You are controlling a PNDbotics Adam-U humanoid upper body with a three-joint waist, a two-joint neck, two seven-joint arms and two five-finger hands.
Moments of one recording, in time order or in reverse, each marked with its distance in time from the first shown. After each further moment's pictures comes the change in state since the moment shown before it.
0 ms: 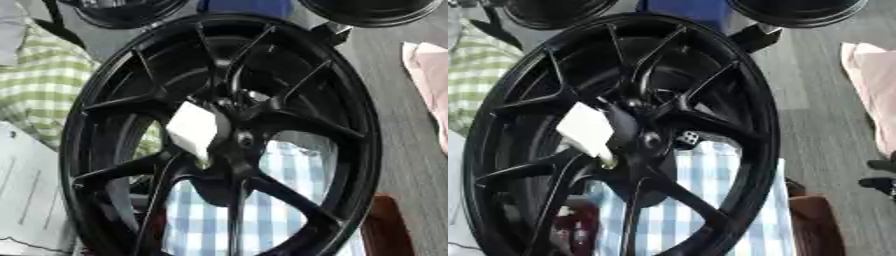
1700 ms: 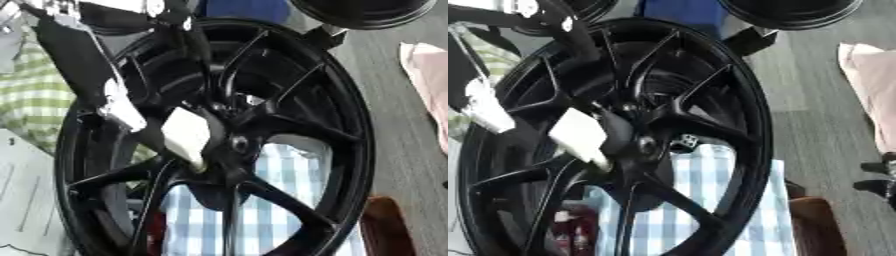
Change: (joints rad) left arm -0.057 0.015 -0.227 -0.060 -0.051 0.164 -0.123; right arm 0.010 -0.015 0.000 0.000 0.001 0.012 -0.004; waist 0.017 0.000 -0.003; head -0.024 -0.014
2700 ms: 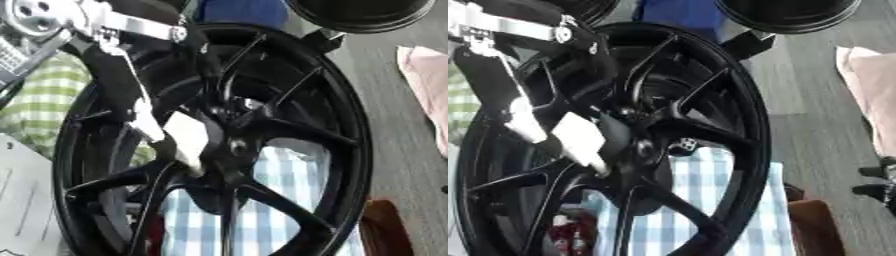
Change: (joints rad) left arm -0.032 -0.090 -0.056 0.109 -0.113 -0.055 -0.010; right arm 0.000 0.003 0.002 0.000 0.000 0.007 0.007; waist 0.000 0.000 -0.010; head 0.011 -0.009
